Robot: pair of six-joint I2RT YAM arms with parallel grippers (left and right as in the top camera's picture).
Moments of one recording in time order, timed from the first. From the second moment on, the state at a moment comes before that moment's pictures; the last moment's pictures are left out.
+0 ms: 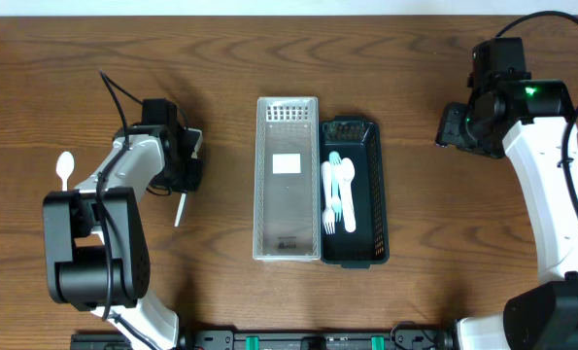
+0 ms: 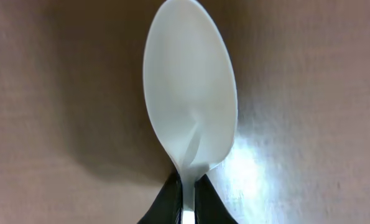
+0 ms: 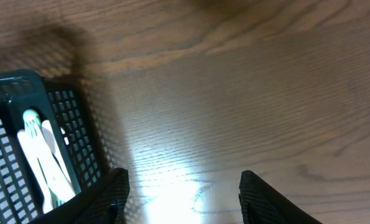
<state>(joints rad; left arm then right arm) 0.04 1.84 1.09 -0.74 0.04 0.22 0.03 1.61 1.52 -1.18 0.09 0.30</state>
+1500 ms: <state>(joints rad) -0.59 1.67 1.25 -0.80 0.02 -0.16 -0.10 1.61 1.52 -1.14 0.10 0.23</state>
